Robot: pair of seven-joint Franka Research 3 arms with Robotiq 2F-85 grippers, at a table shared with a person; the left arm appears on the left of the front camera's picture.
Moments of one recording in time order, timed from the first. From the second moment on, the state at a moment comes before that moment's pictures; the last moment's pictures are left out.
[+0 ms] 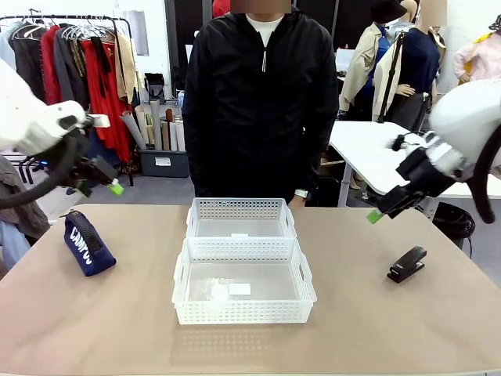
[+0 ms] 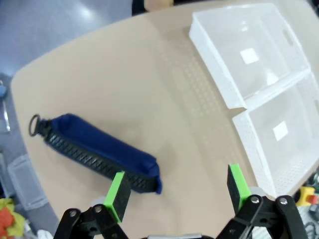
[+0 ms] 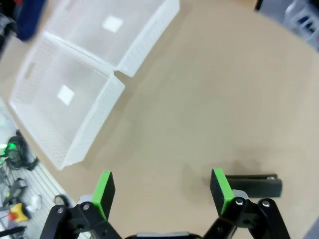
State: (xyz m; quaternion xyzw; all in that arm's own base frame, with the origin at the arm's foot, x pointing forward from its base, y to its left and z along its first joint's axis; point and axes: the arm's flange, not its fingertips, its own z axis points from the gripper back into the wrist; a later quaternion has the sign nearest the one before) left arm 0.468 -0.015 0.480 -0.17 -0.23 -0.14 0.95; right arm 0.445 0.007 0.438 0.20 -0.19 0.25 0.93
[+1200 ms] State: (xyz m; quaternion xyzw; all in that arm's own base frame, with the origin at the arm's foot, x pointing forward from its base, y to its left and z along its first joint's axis) left arm 0.405 0.113 0.514 -0.28 -0.36 -0.13 0.88; right arm 0.343 -0.141 0.483 0.30 -0.36 0.16 0.87
